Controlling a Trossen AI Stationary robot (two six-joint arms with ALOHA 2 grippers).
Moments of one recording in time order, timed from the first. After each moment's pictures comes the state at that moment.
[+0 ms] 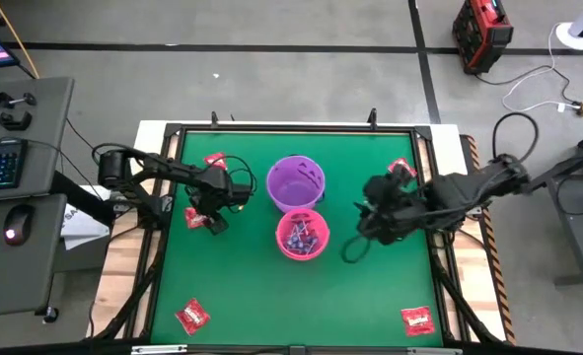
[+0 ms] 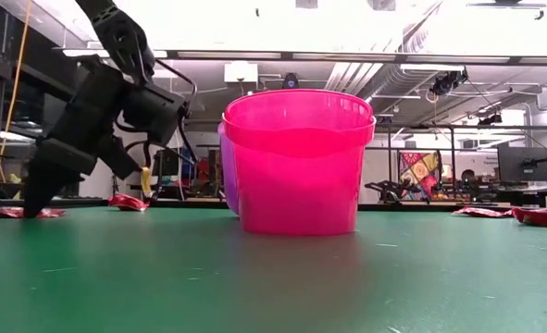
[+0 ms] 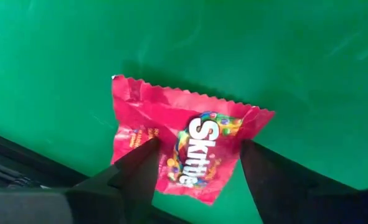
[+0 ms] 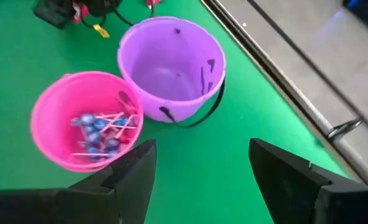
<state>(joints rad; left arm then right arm) 0.18 1.66 0.79 -1.10 0.02 -0.46 0.45 1.43 1.66 -1.43 0.70 0.85</state>
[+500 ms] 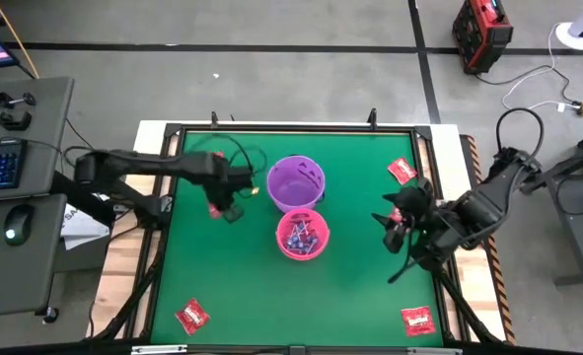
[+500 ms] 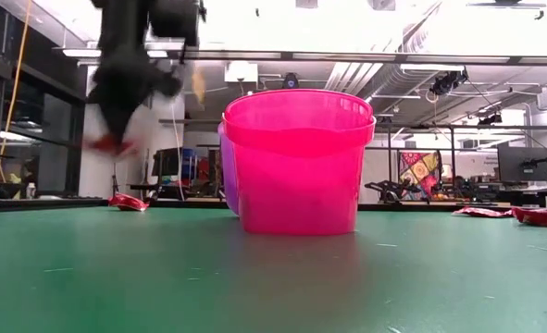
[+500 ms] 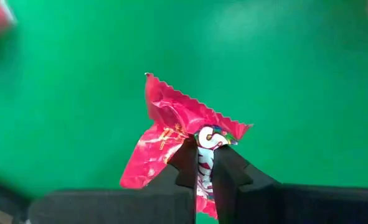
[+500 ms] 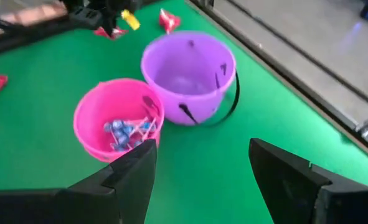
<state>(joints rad) 0.16 1.44 1.06 -1.14 0.01 -0.53 0.69 1.28 1.49 -1.44 0.87 1.13</state>
